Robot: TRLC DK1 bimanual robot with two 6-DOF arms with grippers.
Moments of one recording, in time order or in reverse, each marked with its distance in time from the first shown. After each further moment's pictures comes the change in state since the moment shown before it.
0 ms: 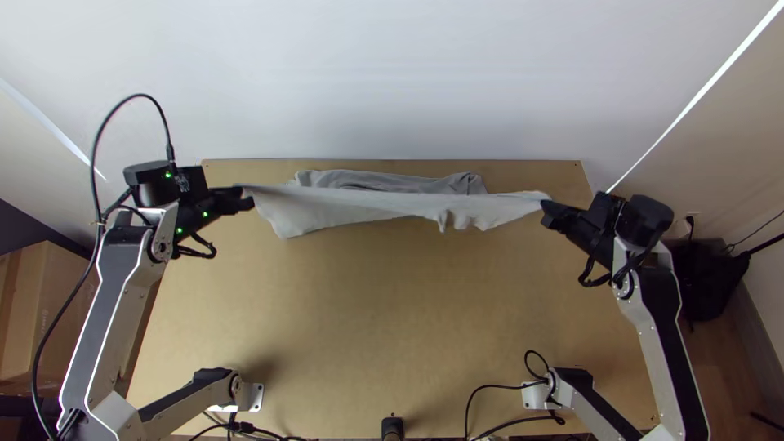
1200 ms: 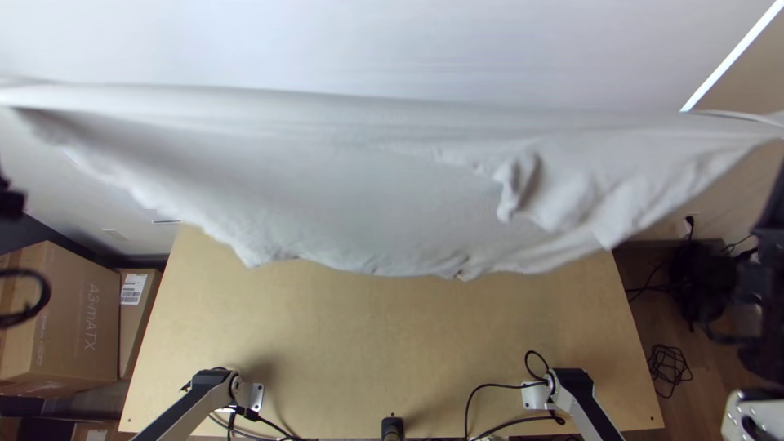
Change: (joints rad) left arm 0.002 -0.179 0.814 0.007 -0.105 -0.030; right arm 0.064 -0.237 0.628 0.244 0.191 0.007
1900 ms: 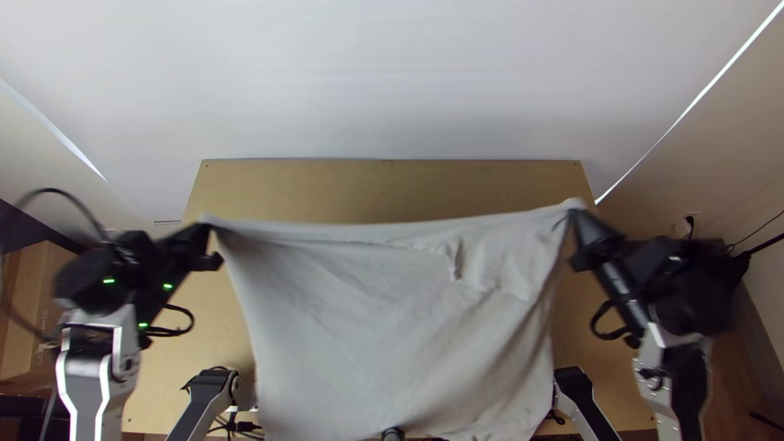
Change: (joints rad) left arm -0.006 -0.357 -1.075 0.019 0.129 -0.089; right arm 0.148 -0.179 -0.690 -0.170 0.020 0.145
